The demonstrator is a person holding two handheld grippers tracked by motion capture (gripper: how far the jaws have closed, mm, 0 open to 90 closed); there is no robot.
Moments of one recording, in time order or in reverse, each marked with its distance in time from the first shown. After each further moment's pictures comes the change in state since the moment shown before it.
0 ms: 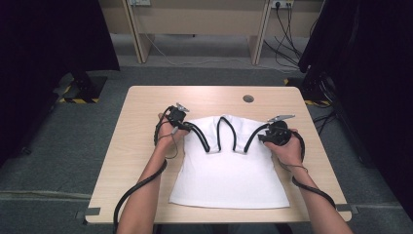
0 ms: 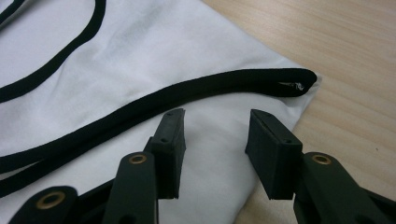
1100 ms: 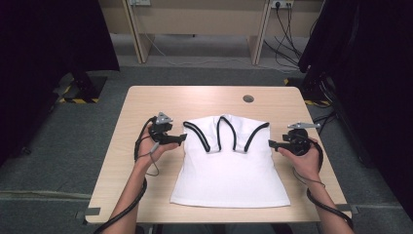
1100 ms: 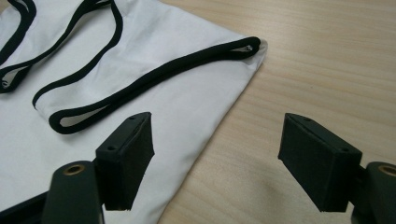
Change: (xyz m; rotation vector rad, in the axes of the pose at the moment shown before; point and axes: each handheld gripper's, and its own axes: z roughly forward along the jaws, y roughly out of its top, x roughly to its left) left arm -0.011 -0.059 -0.098 -0.205 -0.076 -0.079; right arm -0.021 -0.043 -0.068 -0.120 0.051 0.139
